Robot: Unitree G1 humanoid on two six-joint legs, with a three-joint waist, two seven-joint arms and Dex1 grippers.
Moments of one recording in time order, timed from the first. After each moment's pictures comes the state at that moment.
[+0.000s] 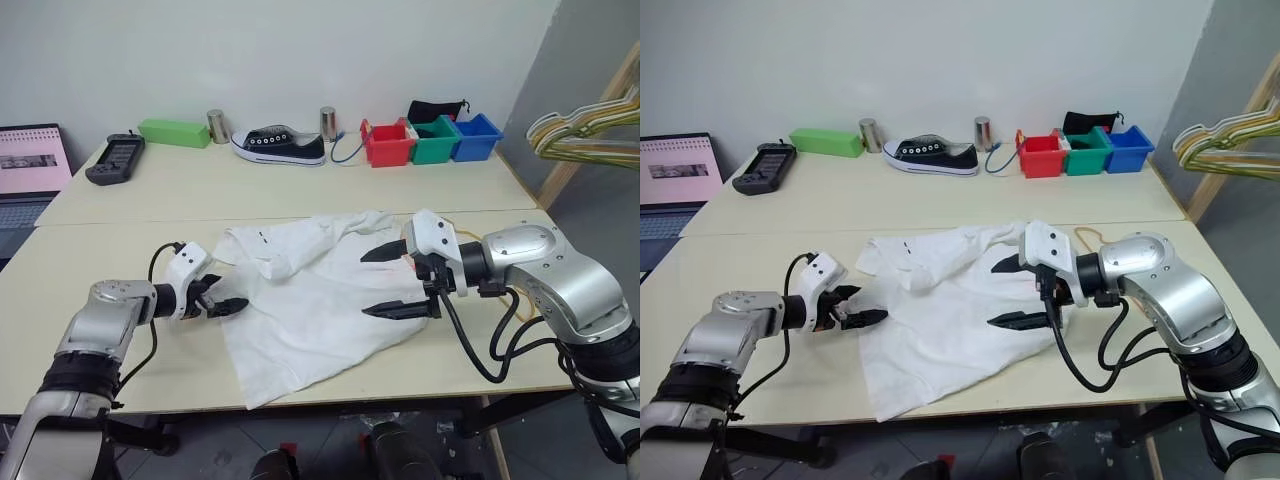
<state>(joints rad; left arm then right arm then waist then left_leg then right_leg) -0.48 0.81 -0.07 0.48 -0.20 0.40 -1.02 -0.67 -0.70 0.25 -0.37 0.42 0.71 1.11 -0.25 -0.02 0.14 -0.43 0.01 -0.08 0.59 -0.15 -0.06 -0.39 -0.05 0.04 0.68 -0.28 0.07</state>
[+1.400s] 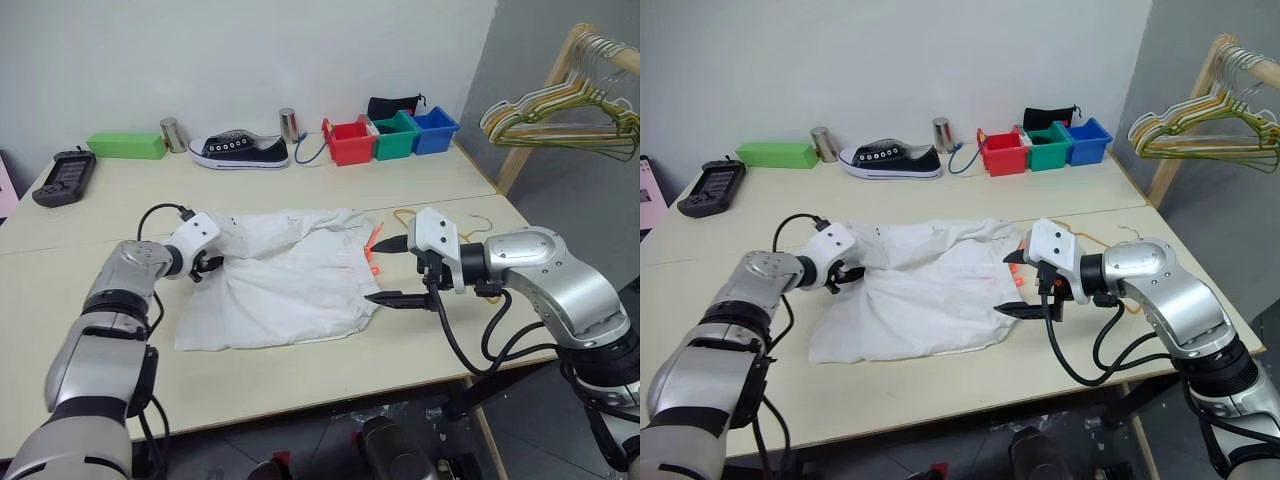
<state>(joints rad) -0.86 0.76 -0.14 1.10 0.18 -0.08 -0.83 -0.63 -0.70 0.26 -0.33 0.36 0.66 1.03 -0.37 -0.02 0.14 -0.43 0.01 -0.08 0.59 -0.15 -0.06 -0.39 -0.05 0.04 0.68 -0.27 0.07</state>
